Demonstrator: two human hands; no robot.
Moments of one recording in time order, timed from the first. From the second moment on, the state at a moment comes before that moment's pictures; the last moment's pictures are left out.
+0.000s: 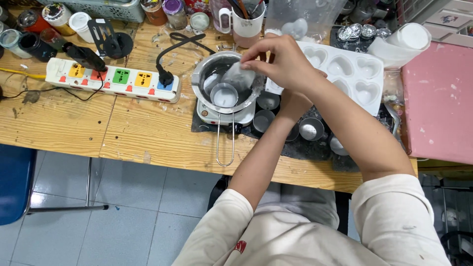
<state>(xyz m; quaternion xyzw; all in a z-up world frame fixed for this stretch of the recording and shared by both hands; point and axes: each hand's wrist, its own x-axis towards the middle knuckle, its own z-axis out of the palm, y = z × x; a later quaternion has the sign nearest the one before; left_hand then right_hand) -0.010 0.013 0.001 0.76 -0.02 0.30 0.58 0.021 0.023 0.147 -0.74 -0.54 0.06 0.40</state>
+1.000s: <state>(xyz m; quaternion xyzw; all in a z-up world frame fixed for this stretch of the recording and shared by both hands) 0.001 0.026 0.013 0.89 0.15 0.19 0.37 0.102 -0.124 0.140 -0.84 -0.41 -0.15 0.31</state>
